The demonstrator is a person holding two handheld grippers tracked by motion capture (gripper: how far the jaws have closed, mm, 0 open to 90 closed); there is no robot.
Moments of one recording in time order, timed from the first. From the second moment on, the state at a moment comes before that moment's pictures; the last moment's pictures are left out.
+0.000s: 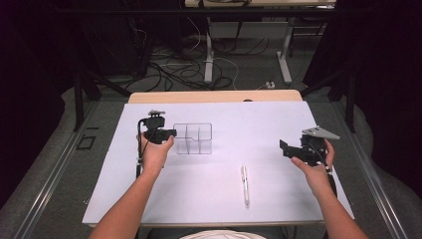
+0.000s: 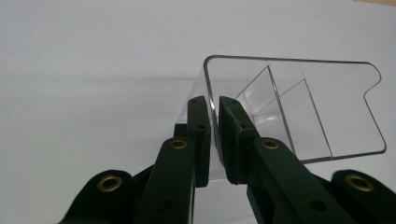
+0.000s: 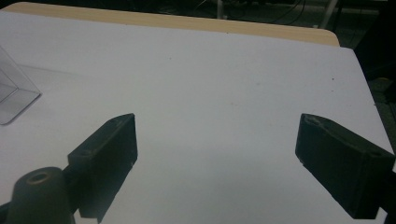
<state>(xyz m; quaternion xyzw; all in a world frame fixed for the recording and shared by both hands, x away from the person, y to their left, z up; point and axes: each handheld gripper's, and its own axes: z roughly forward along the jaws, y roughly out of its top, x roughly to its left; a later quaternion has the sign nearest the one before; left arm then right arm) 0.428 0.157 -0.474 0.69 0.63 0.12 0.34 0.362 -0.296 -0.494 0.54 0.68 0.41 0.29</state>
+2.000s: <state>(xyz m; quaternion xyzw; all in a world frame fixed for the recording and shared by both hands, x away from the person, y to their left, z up) 0.386 0.204 -0.473 0.71 0.52 0.17 0.45 0.358 -0.264 -0.482 0.53 0.71 0.42 0.20</state>
